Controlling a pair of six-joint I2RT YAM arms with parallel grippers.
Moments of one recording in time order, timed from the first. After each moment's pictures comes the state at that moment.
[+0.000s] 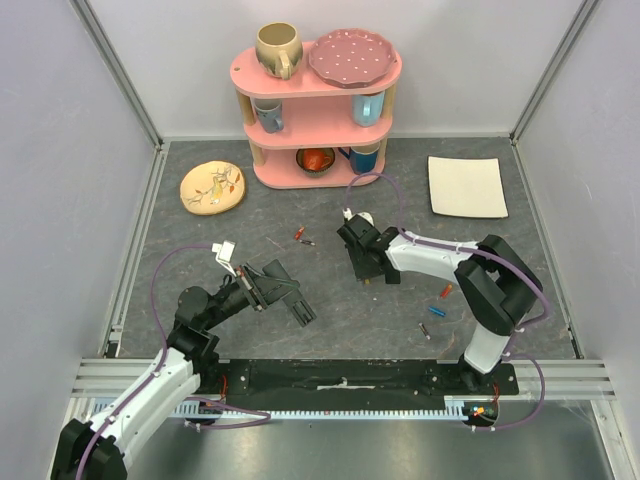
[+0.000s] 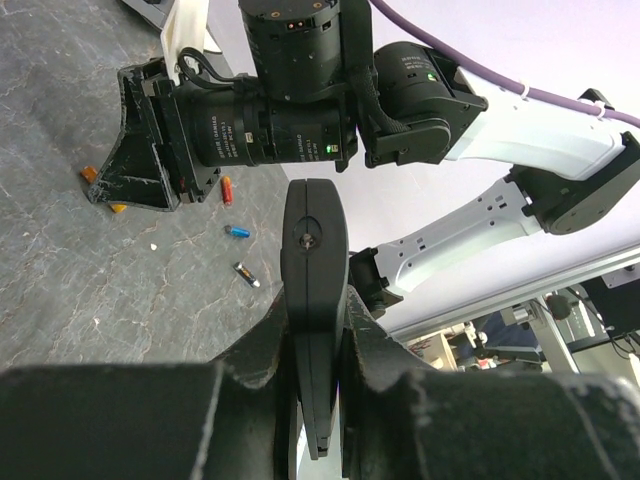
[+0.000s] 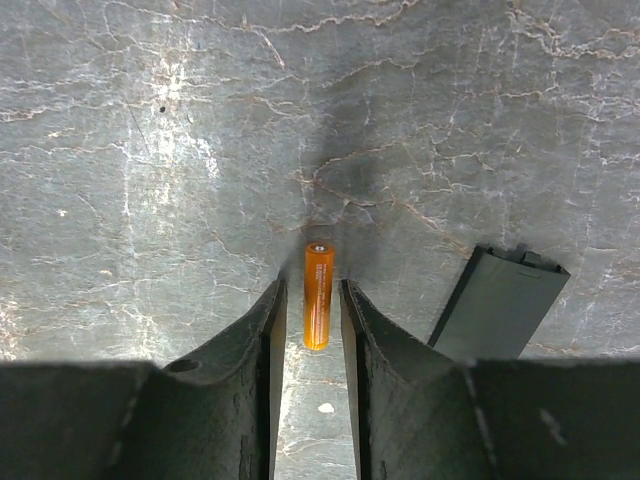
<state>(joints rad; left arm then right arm) -0.45 0.49 0.05 0.58 0.55 -1.14 0.77 1.75 1.04 -0.45 0.23 0.45</state>
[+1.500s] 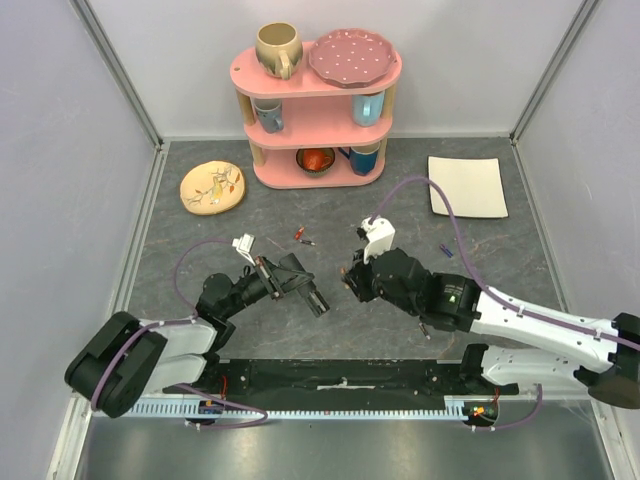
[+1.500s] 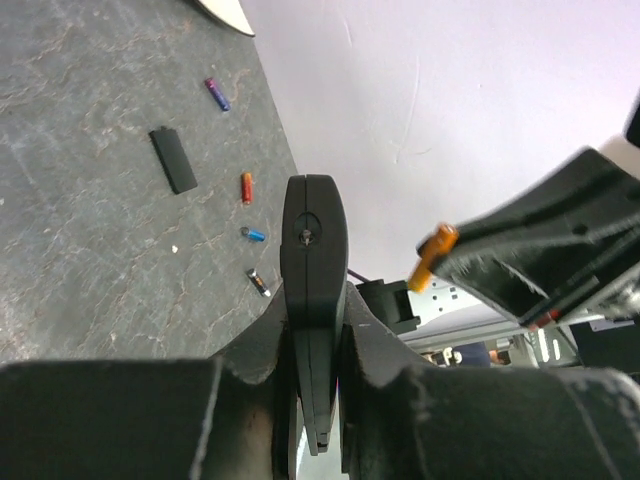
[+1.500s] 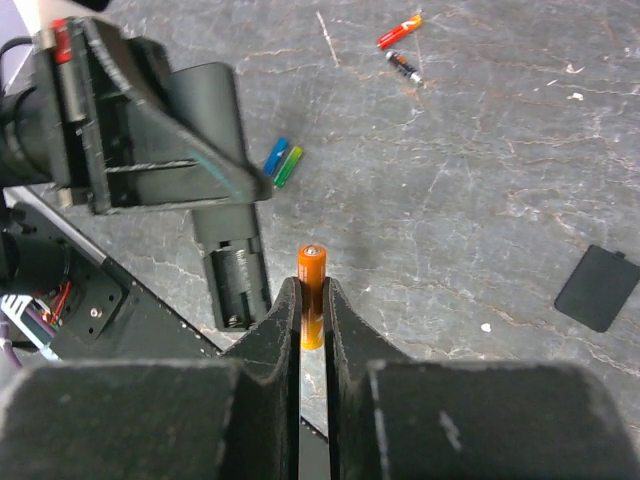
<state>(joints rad) -0.53 1.15 0.05 1.18 0.47 -1.22 1.12 1.04 0.89 -0.35 0.35 0.53</state>
